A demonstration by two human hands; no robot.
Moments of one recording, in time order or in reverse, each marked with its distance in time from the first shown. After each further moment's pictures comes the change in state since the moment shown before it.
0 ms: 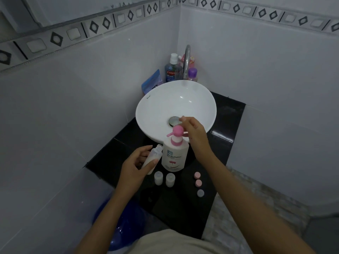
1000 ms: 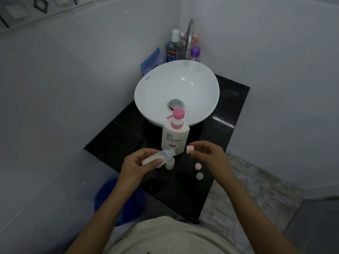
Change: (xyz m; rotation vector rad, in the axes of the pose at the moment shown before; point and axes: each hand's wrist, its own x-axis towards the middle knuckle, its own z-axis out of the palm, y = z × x) left_hand -0.035 0.005 0.009 -0.214 -0.087 -0.183; right_hand -0.082 0.044 -0.054 -0.170 -0.092 0.206
